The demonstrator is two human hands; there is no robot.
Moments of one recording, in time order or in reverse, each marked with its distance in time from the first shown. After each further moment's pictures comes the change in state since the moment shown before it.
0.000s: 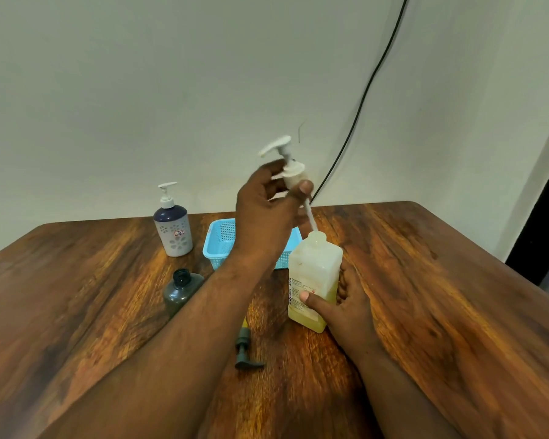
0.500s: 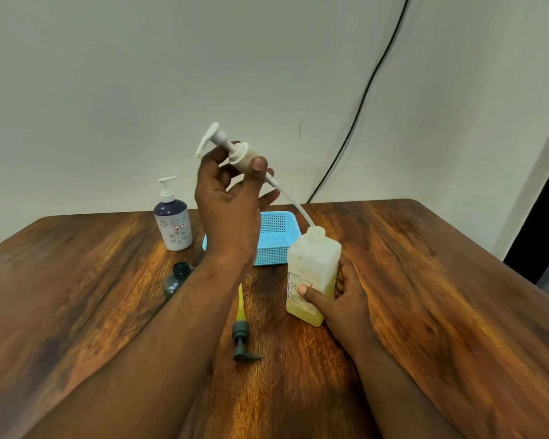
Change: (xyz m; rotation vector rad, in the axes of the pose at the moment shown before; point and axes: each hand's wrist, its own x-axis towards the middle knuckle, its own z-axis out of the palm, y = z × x) left_hand -0.003 0.011 -0.020 -0.194 0.204 0.109; right_hand 0.001 -0.001 0.000 -0.005 -0.009 0.016
